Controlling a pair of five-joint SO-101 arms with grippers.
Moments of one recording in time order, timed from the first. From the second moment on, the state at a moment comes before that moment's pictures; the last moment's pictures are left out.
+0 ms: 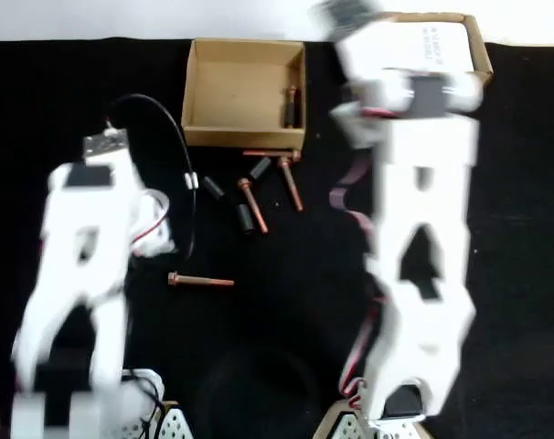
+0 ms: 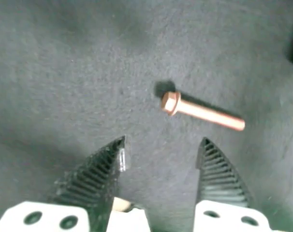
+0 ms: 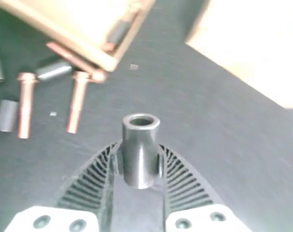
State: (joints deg) left arm -7.5 -8.6 22.0 89.5 24.0; right arm -9.0 23.2 -62.0 100.6 30.0
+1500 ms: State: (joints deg) left arm 2.2 36.4 -1.5 92.9 37.6; right arm -3.3 19.1 -54.8 99.4 30.0
